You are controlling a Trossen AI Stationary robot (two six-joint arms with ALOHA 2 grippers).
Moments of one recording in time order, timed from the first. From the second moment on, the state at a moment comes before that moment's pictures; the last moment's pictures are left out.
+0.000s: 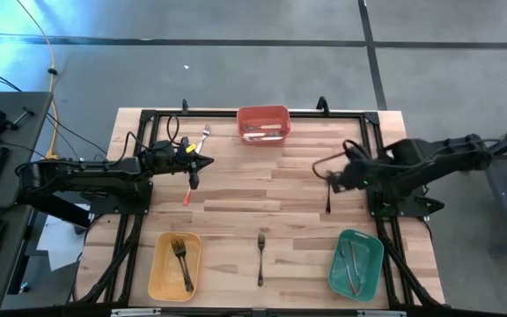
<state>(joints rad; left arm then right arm) 0.39 0.91 0.19 0.39 0.07 -0.04 0.23 1.06 1.22 -1.33 0.22 1.46</state>
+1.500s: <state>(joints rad) 0.39 0.91 0.19 0.39 0.08 -0.07 0.64 1.51 1.08 -1.13 -0.43 1.73</state>
